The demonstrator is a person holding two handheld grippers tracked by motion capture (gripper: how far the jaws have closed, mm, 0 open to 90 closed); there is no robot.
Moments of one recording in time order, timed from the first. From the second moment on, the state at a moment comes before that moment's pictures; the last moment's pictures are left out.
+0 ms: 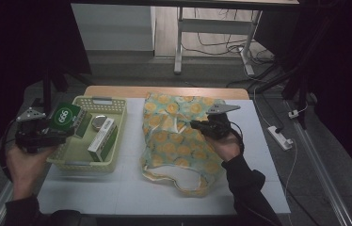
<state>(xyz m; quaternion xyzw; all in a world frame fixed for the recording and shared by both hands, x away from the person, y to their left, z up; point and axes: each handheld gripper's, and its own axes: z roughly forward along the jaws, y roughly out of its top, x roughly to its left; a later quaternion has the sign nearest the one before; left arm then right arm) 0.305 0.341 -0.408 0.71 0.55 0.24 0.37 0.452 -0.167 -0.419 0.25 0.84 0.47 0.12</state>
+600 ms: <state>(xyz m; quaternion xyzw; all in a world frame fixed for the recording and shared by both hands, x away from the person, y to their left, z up) 0.302 0.281 -0.393 0.77 0.47 0.20 0.39 0.452 -0.169 -0.418 0.25 0.83 0.47 0.12</state>
